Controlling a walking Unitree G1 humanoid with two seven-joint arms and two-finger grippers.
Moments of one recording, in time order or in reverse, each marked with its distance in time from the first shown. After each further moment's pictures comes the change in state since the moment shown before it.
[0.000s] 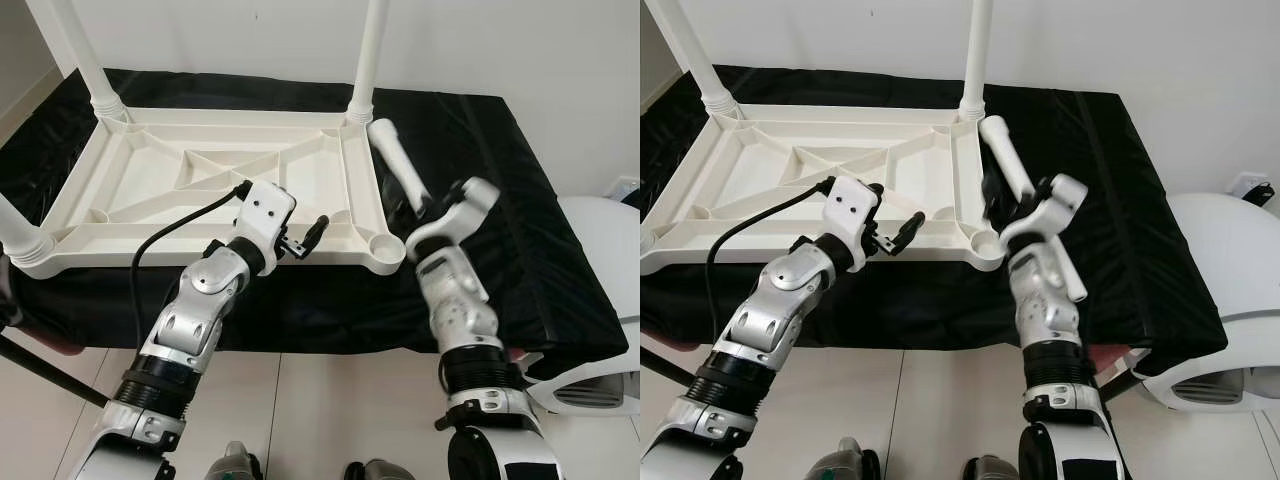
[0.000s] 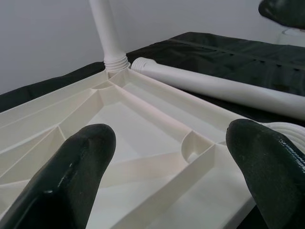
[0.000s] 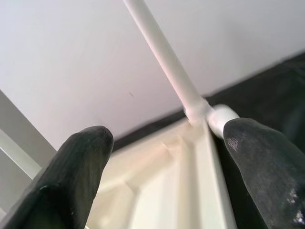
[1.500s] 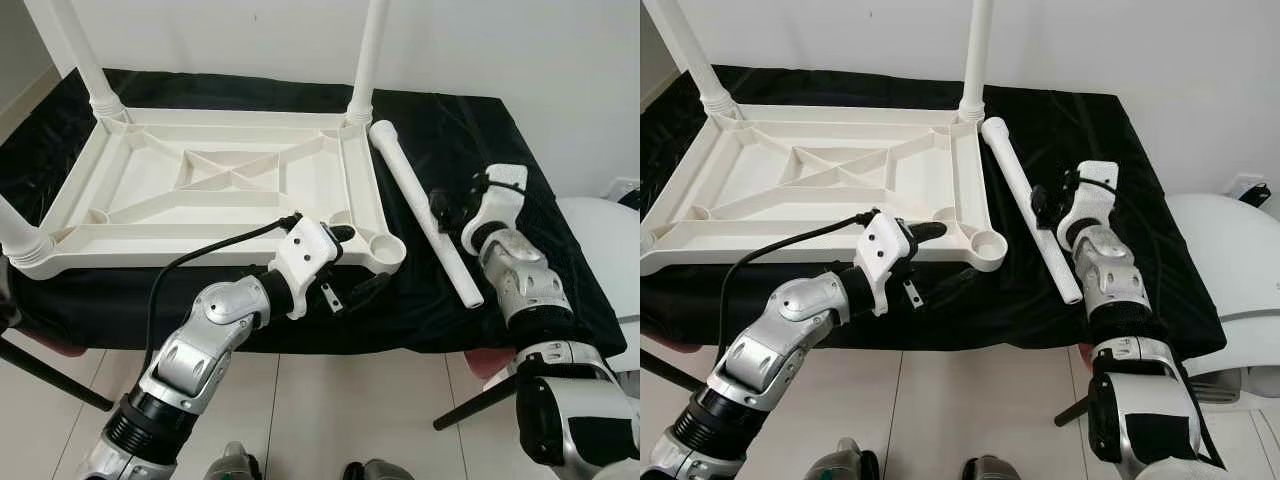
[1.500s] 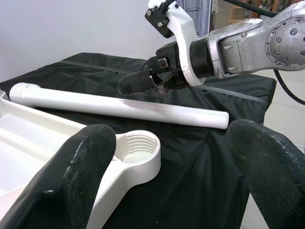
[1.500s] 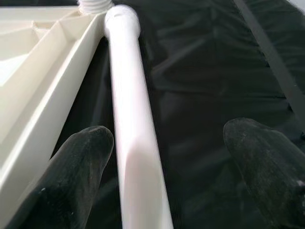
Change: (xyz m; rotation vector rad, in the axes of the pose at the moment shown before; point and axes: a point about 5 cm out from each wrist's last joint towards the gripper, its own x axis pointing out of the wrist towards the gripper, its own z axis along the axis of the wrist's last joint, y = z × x) left arm -0.027 -0.056 0.018 -0.048 -0.068 -0.433; right arm 0.006 -0.087 0.000 -0.550 0.492 -0.148
